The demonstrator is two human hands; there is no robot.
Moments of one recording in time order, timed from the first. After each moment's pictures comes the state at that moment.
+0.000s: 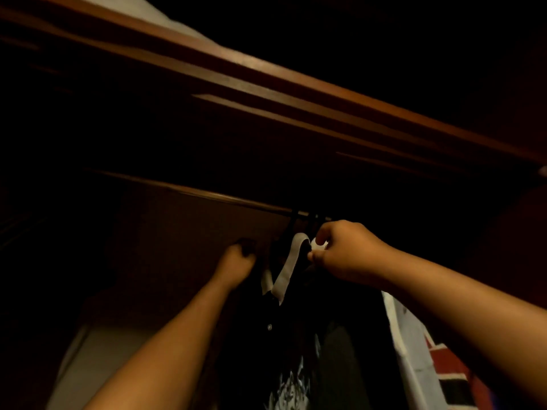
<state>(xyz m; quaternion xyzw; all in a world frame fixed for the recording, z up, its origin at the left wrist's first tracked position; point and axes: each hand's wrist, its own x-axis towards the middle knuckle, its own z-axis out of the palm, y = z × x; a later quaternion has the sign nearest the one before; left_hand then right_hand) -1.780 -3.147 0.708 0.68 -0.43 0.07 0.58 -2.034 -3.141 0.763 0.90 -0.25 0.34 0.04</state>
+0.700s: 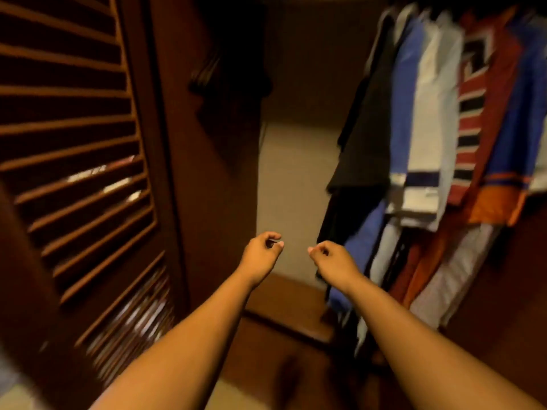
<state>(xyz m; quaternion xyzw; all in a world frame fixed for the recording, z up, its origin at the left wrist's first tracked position) -2.109 -2.889 0.325 0.83 -0.15 0.00 0.54 -2.182 -3.046 0.349 0.90 -0.15 0.09 -0.41</state>
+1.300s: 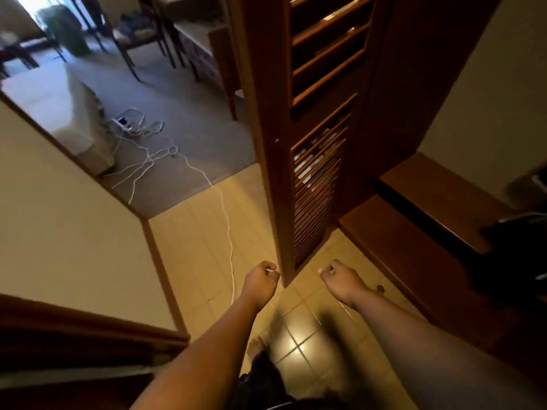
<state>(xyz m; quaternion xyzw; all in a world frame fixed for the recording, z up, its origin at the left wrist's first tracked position) -2.372 -2.600 0.099 0.83 0.30 -0.12 0.46 -2.310 -2.780 0.116 0.86 -0.02 -0.36 -0.35</state>
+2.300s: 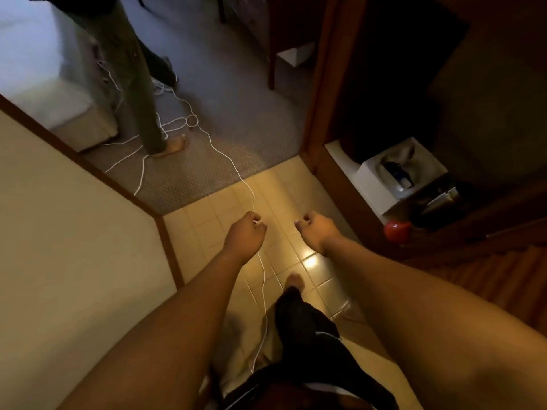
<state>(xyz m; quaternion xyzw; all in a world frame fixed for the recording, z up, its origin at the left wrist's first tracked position) -2.092 -2.160 0.073 0.84 0.31 -0.11 0.43 -2.008 -2.311 0.079 0.89 0.06 -0.36 -0.28</state>
